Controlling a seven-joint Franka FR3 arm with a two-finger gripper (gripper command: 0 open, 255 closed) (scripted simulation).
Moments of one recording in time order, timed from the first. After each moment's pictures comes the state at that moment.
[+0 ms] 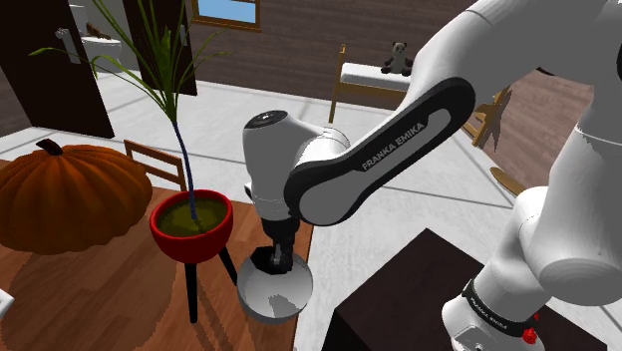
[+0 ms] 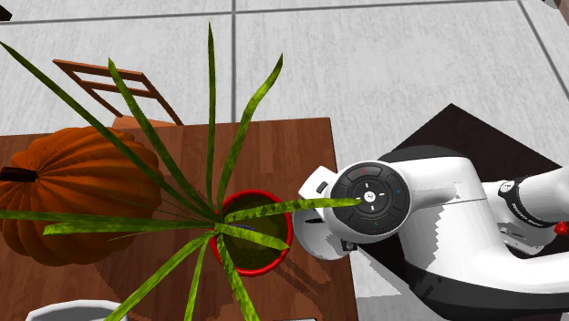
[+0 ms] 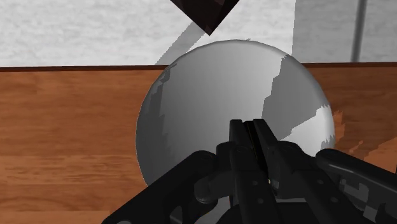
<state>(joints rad) 0.38 0.12 0.38 -2.27 -0.05 2.22 0.07</state>
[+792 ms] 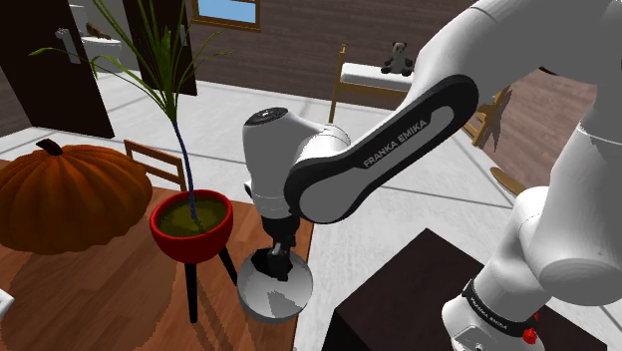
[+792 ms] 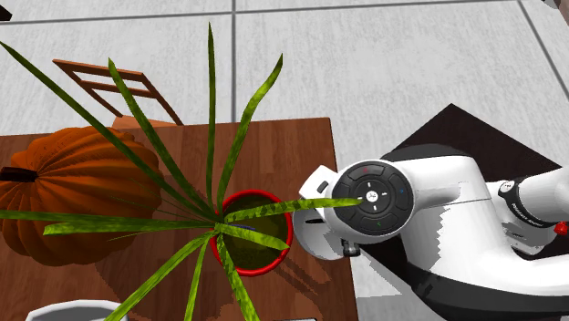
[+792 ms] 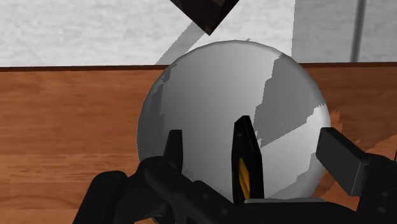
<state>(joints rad) 0.38 0.11 0.38 -2.27 -0.05 2.21 0.06</state>
